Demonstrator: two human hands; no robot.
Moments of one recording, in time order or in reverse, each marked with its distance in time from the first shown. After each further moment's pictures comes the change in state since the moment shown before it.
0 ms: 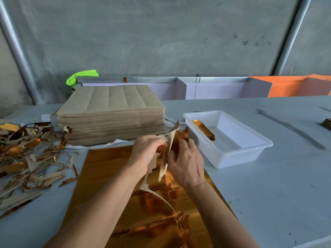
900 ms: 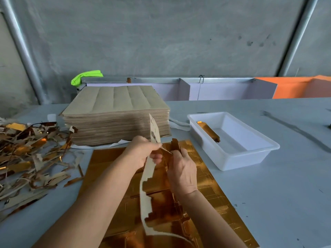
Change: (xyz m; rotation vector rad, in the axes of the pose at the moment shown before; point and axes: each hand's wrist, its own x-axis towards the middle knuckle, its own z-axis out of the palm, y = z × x) left_hand 0.016 0.010 -0.022 0.054 -0.045 -0.272; right_hand -0.012 -0.005 0.037 0.026 0.000 -0.039
